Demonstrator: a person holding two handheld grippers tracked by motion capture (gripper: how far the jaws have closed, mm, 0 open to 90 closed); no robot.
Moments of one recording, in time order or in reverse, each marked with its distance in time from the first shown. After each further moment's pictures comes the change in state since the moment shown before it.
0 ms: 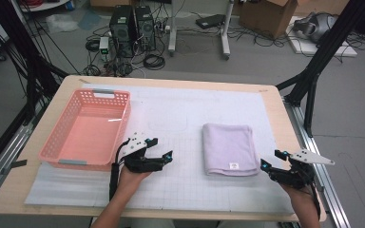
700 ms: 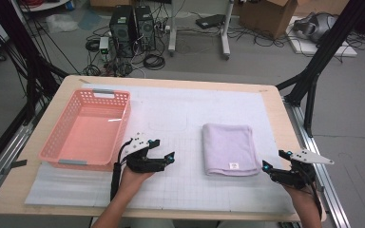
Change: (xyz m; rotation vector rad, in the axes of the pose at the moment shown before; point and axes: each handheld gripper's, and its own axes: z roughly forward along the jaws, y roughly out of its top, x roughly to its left) left arm -0.003 0.000 0.006 0.028 -0.020 -0.040; right arm -0.007 -0.005 0.002 0.037 -0.038 -0.028
